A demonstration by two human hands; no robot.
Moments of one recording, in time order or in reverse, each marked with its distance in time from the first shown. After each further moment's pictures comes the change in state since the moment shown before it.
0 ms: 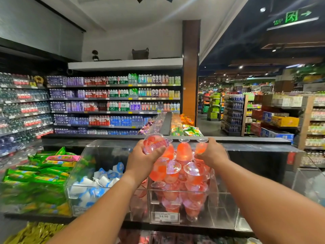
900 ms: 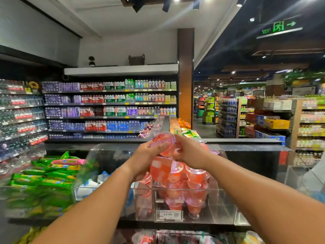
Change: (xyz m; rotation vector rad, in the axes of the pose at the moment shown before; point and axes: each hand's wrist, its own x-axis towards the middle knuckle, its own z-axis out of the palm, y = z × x) left_hand -0.006 0.033 -0.029 -0.376 -0.473 -0.159; right_hand -0.076 -0.075 -0.021 0.222 -0.275 -0.594
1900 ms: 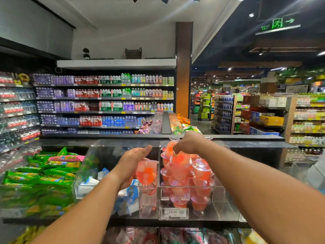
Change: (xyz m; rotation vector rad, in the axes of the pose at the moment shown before) left_hand -0.001 -0.038 -0.065 0.074 0.224 -0.093; right_hand 0.039 -0.023 0.010 -0.202 0.035 0.523
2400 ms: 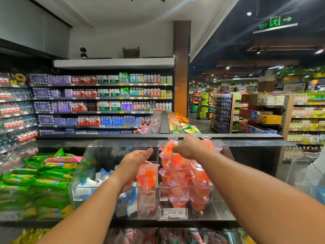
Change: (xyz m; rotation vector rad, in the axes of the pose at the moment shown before) left_hand 0.008 -0.014 0.003 0.019 -0.017 0.013; right_hand 0.011 0.012 0.020 -0.003 0.034 0.023
